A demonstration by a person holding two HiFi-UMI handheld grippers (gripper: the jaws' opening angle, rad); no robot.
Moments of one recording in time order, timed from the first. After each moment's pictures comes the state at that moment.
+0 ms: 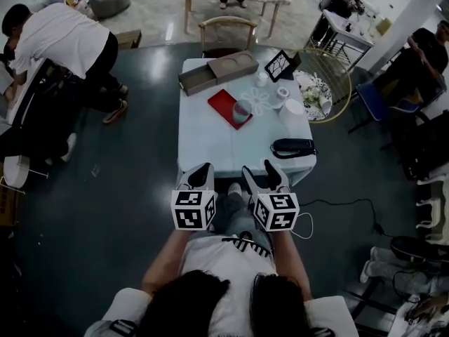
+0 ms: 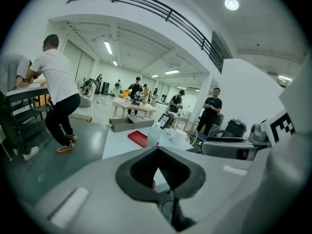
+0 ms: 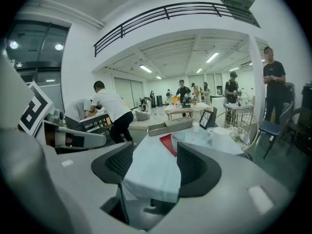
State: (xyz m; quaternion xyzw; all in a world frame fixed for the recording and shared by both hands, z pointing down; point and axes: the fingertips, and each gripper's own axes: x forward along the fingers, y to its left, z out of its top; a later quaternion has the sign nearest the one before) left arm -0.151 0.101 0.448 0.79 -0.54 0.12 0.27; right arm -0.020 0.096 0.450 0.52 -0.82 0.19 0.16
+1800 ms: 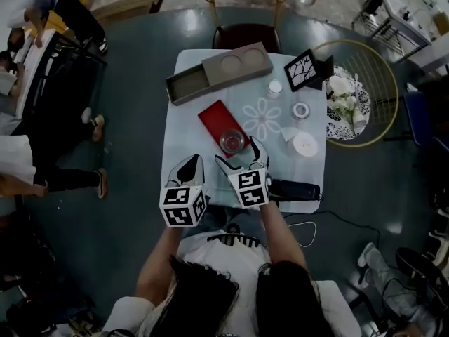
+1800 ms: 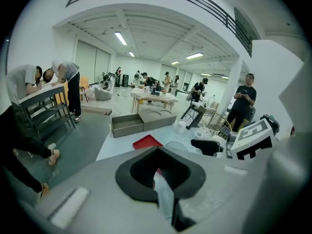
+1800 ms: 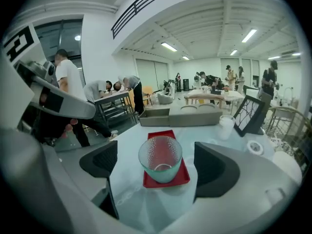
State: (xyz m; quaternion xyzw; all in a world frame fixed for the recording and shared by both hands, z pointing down) left arm -0.117 -0.113 0.514 0.69 -0.63 0.19 0.31; right arm -0.035 -0.158 0.582 0.35 -0.88 0.18 0.26
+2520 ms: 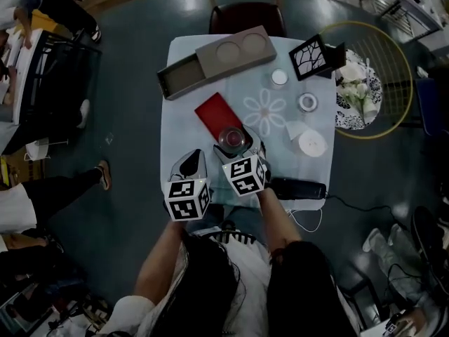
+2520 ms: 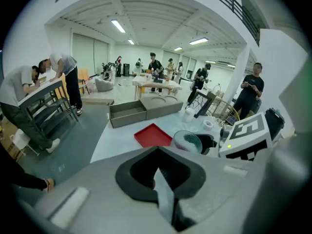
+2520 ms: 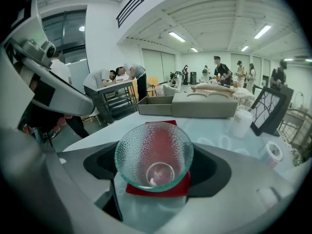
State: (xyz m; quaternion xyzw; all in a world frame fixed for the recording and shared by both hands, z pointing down) left arm -0.120 -0.140 0.563 0.66 -0.62 0.24 0.35; right arm -0.059 -0.186 0.637 0.31 -0.88 0.18 0.31
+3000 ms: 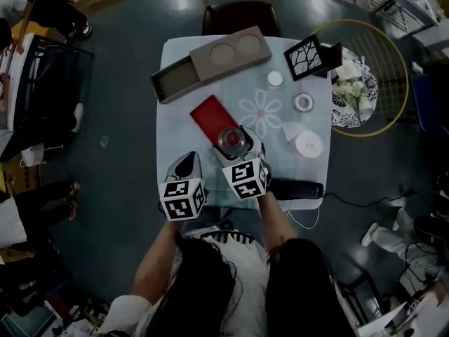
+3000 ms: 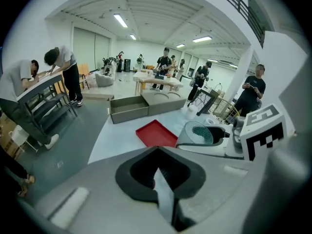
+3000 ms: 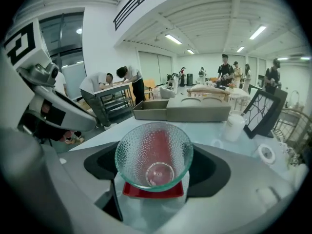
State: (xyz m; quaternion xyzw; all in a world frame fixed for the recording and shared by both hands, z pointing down) left arm -0.131 -0.142 0.579 0.65 -0.61 0.25 0.37; right arm -0.051 -0.195 0.621 0.32 -0.88 0.18 0.30
